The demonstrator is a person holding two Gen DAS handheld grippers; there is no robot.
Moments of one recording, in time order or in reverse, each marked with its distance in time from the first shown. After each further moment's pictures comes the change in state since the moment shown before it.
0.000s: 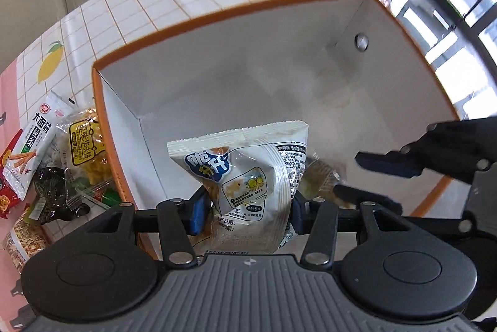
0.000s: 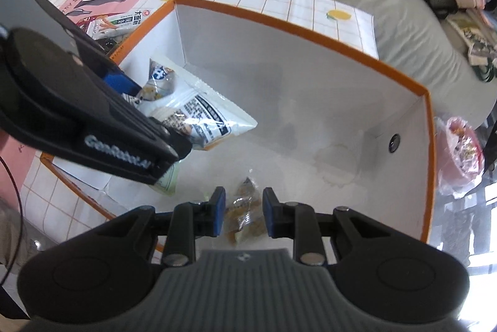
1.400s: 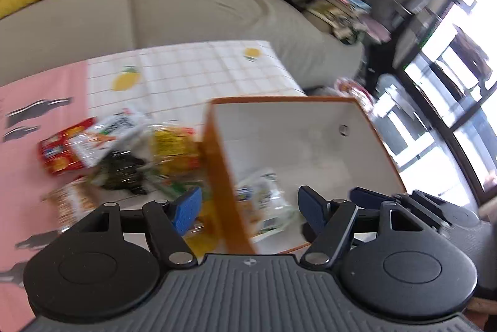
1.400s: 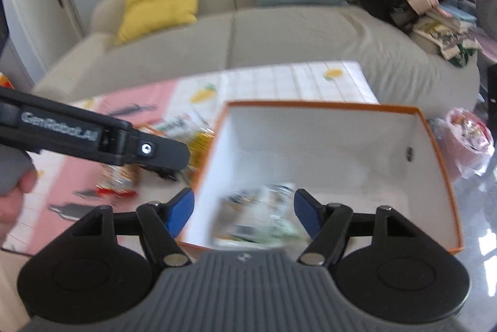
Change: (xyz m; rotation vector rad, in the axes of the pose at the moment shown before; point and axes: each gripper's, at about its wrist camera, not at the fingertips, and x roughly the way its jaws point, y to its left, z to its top) left arm -0.133 0.087 -0.088 -0.243 -0.362 -0.105; right arm -0.095 0.090 -0.017 0.284 -0.392 0.059
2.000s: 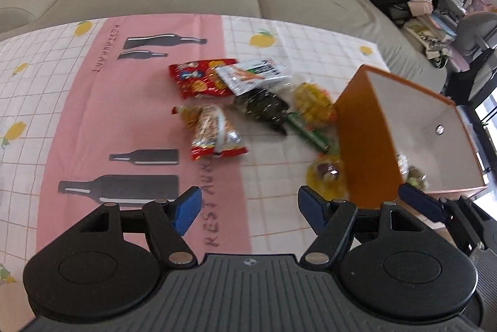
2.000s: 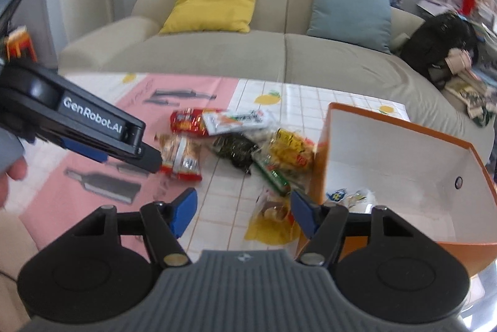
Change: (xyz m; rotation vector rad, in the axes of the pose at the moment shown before) left arm -0.030 0.107 -0.093 -0.200 -0.017 0.234; right arm 0.041 0.132 -0.070 -0.271 -0.062 -0.049
